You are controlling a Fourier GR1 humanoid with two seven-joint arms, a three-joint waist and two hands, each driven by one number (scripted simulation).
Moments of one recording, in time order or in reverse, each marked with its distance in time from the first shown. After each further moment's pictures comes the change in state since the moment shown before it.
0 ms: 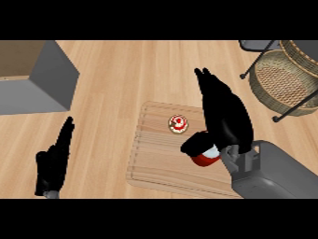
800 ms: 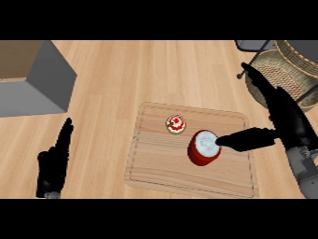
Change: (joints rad) left arm 0.006 0.007 -0.021 -0.005 -0.003 0.050 0.017; right arm 0.258 -0.193 -0.261 -0.076 -0.377 -0.171 -0.436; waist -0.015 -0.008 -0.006
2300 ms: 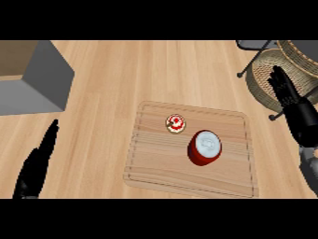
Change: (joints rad) left arm 0.012 0.165 -0.019 0.021 0.005 -0.056 -0.059; right arm 0.149 0.092 -0.256 0.425 -0.346 0.163 -0.919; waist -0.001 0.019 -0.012
